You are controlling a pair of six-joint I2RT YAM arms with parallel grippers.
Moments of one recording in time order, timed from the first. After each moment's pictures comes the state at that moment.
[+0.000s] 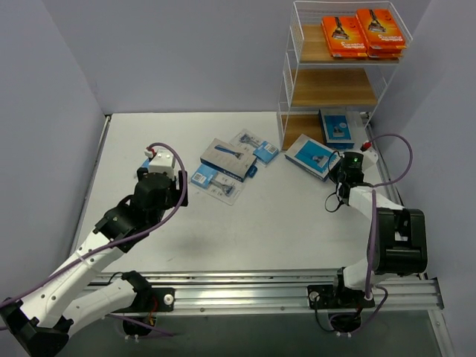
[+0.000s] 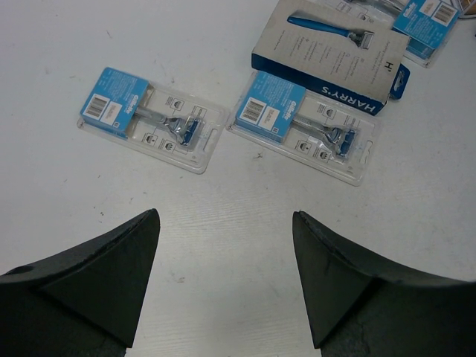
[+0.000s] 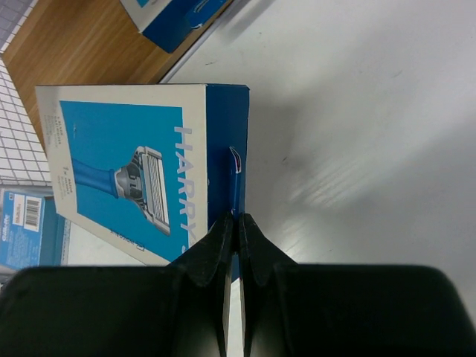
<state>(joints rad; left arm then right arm) -0.70 0.89 0.94 -0.55 -0.54 -0.28 -0.06 1.49 0.71 0.19 0.21 0.65</state>
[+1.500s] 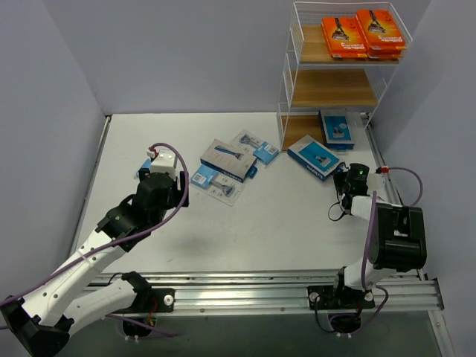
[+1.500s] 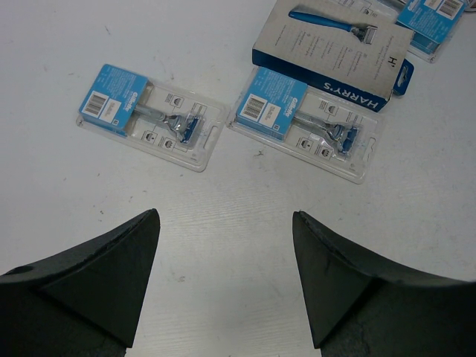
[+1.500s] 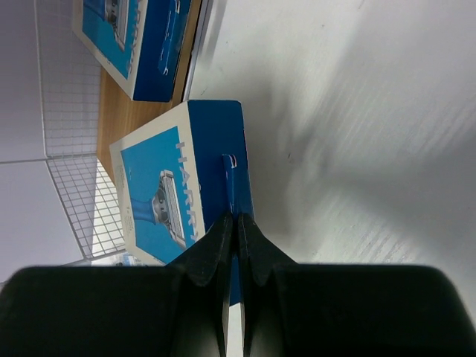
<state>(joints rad) -0.70 0.90 0.94 -0.55 -0.54 -0.28 -0.15 1.56 0.58 0.42 0.14 1.17</state>
